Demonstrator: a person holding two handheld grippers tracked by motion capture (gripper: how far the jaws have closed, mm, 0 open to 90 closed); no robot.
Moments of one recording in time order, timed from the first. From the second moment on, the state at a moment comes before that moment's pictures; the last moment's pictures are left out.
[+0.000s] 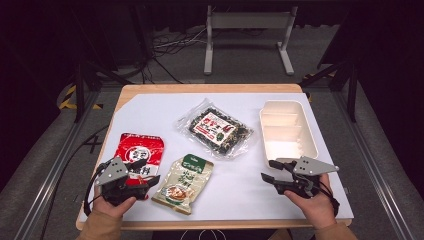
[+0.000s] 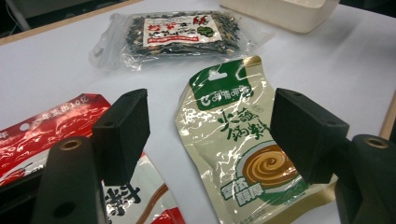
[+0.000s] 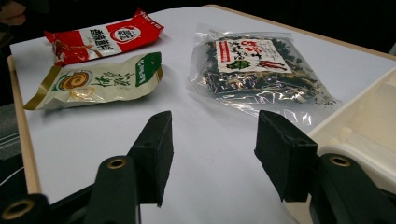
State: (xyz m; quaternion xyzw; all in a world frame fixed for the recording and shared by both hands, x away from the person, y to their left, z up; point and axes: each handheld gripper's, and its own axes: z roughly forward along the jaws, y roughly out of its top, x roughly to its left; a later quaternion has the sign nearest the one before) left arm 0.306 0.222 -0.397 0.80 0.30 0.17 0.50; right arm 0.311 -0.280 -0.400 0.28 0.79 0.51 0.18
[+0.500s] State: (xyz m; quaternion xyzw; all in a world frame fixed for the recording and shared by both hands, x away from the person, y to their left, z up) left arm 0.305 0.225 -0.396 0.79 0.30 0.16 0.51; right arm 0.315 -0.266 -0.394 0.26 0.81 0.51 0.15
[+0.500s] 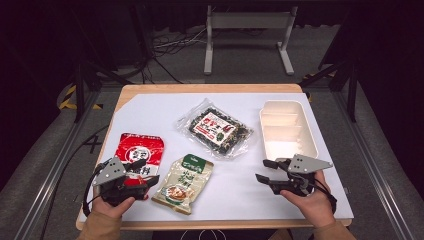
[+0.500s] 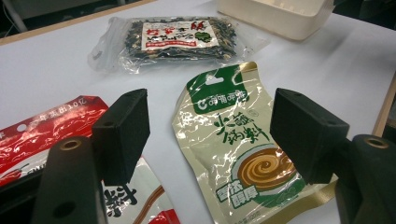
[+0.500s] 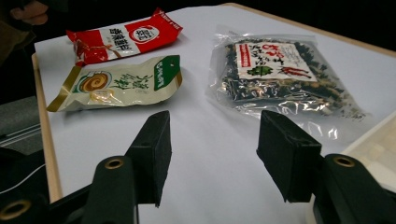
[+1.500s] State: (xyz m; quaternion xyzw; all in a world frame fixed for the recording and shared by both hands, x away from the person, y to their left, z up) left arm 0.296 0.234 -0.398 0.78 0.32 0.17 0.51; right arm 0.352 -0.196 -0.369 0.22 0.84 0.48 0.11
